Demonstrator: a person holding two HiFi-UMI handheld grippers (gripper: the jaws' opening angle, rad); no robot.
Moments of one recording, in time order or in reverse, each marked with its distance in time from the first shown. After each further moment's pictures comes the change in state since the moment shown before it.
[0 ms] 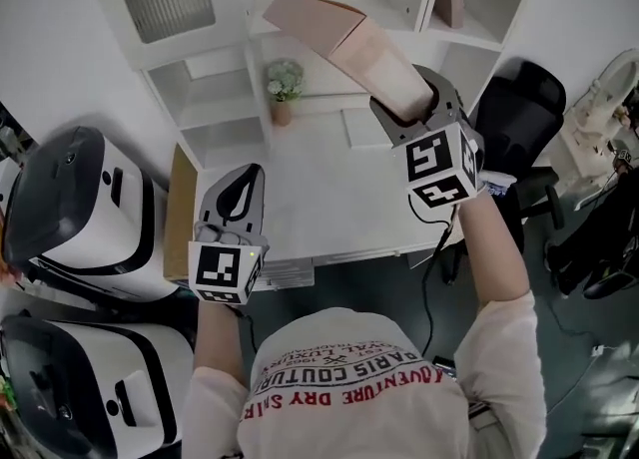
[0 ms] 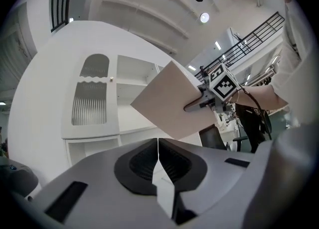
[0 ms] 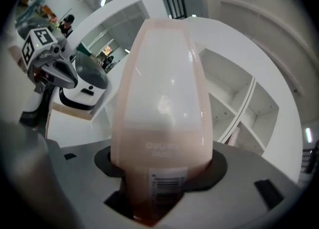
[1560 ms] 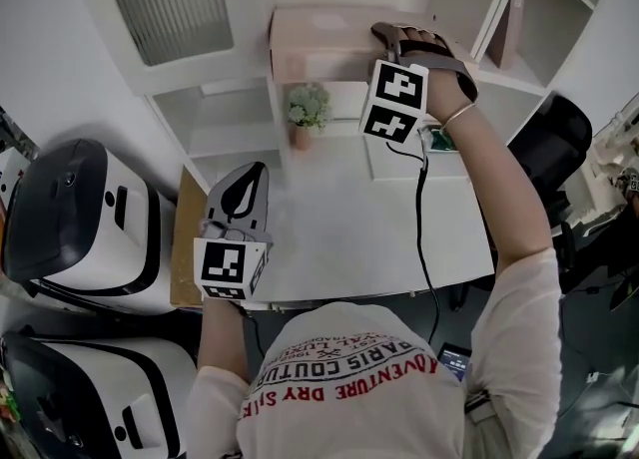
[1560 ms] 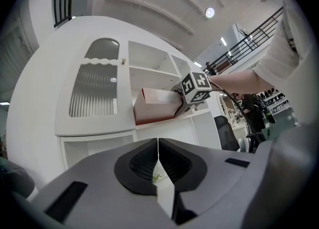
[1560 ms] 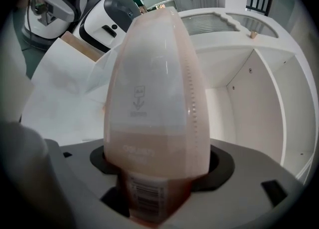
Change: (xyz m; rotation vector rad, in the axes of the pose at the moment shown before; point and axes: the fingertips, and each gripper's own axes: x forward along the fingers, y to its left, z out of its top) left arm 0.090 0.090 -0.033 -0.007 0.022 0.055; right arm 0.222 -0.020 0.007 -0.649 0.310 0.120
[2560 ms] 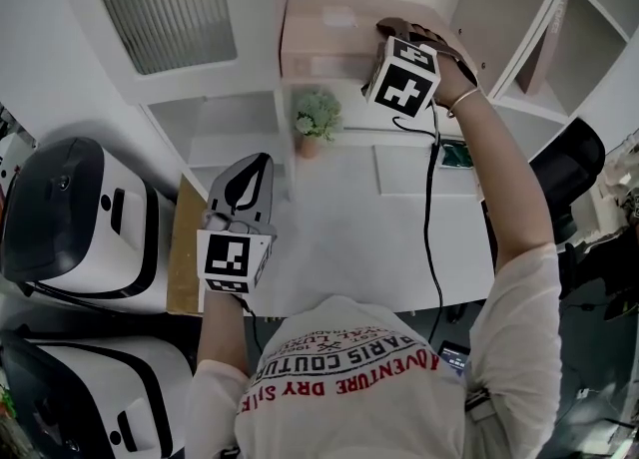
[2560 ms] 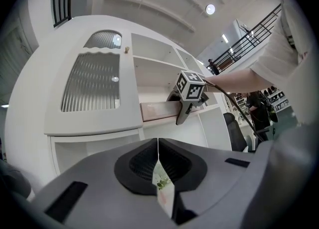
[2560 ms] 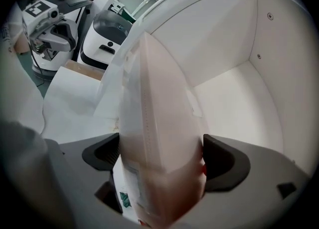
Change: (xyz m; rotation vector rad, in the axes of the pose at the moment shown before) left arm 0.057 0.032 -0.011 0.016 -0.003 0.030; right arm 0.079 0.006 0.015 0.168 -0.091 0.305
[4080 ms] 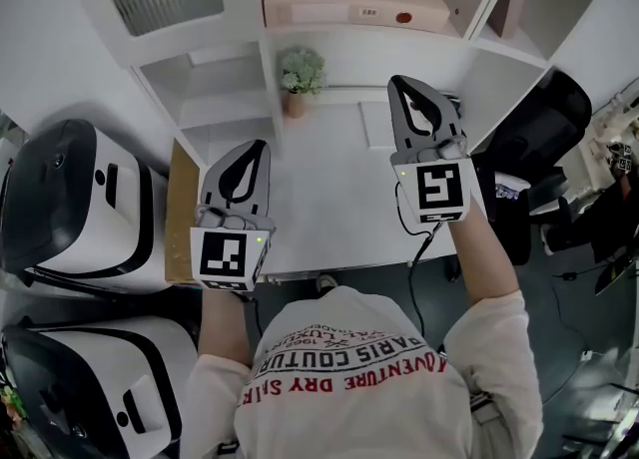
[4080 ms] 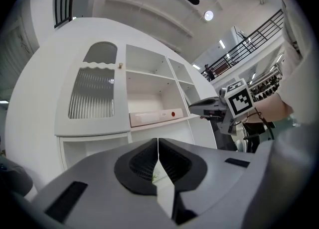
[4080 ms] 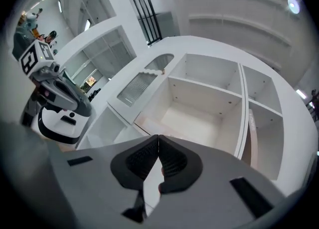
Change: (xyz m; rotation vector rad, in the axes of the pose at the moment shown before) left arm -0.073 -0.049 0.020 -0.020 -0.025 -0.047; right arm -0.182 0.105 -0.022 0.632 -0.654 -0.526
